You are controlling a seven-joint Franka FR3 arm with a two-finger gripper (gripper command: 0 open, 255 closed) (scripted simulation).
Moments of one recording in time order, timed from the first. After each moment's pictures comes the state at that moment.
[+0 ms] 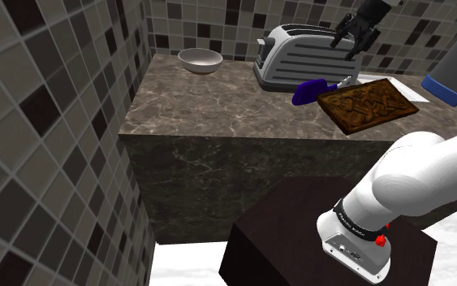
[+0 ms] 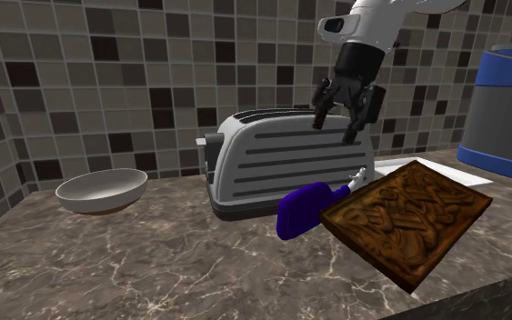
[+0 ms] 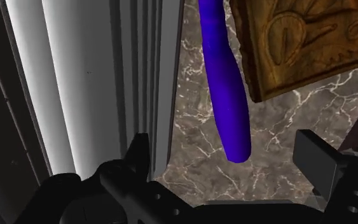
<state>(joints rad) 0.00 -0.56 -0.63 -2.15 -0.05 1.77 -1.62</state>
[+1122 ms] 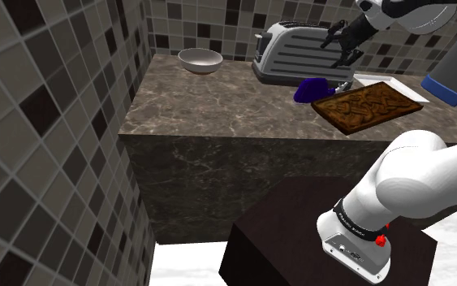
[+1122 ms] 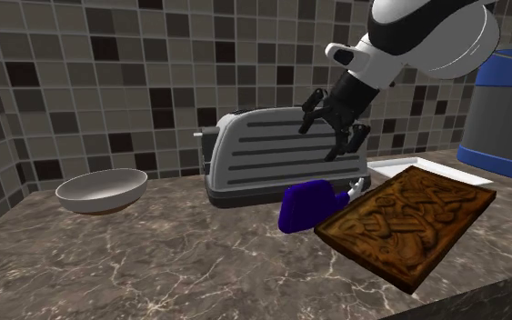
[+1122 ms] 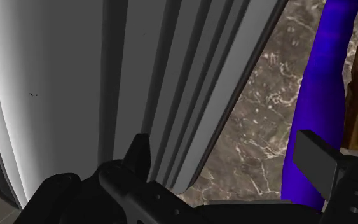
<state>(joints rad) 0.08 -0.71 -0.76 -2.42 -0.15 2.29 -1.83</state>
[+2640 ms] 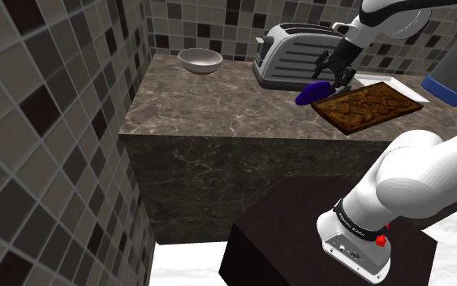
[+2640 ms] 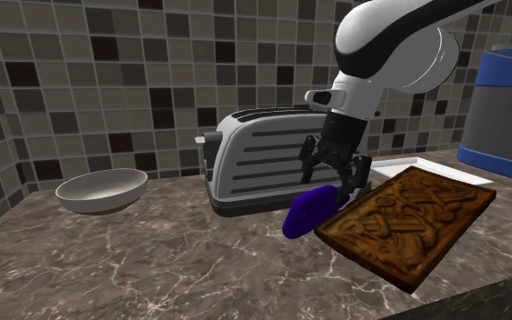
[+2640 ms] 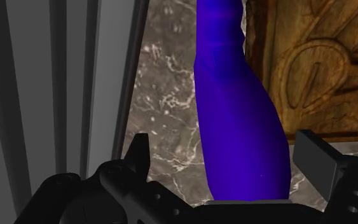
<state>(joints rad) 0.08 -0.55 -0.75 -2.41 -0.12 2.02 -1.78</state>
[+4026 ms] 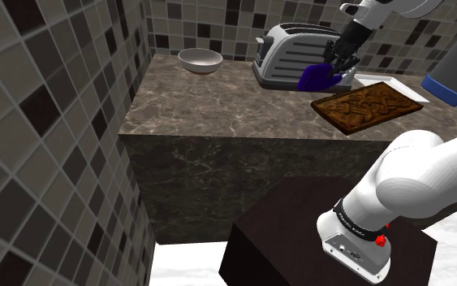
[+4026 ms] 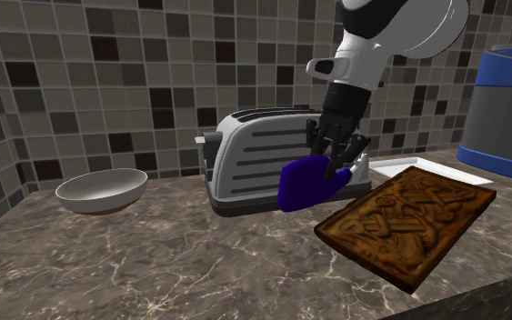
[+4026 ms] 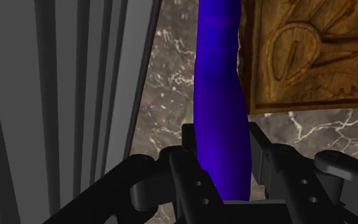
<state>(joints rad) 0.08 -0.58 -0.71 -2.30 -0.11 1.89 -1.76</state>
